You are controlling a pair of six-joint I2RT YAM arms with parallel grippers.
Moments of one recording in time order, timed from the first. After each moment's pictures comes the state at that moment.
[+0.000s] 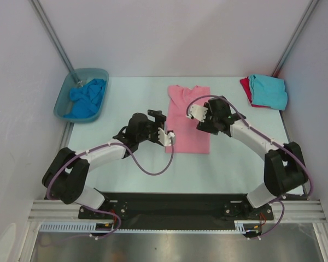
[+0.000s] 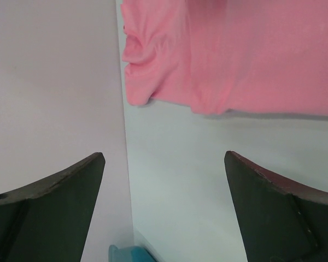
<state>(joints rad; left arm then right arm) -0.60 1.47 0.76 0.27 0.21 1.29 0.42 1.60 1.14 -0.37 0.08 -0.90</state>
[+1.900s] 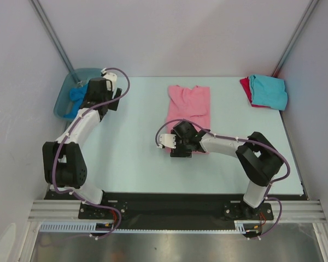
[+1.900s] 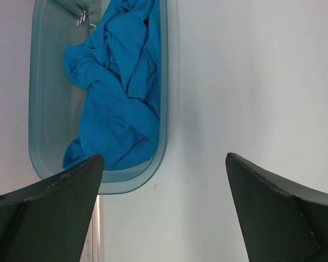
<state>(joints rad) -0.08 1.59 1.25 -0.22 -0.26 0.31 0.79 1.77 1.05 -0.27 0.00 -0.85</state>
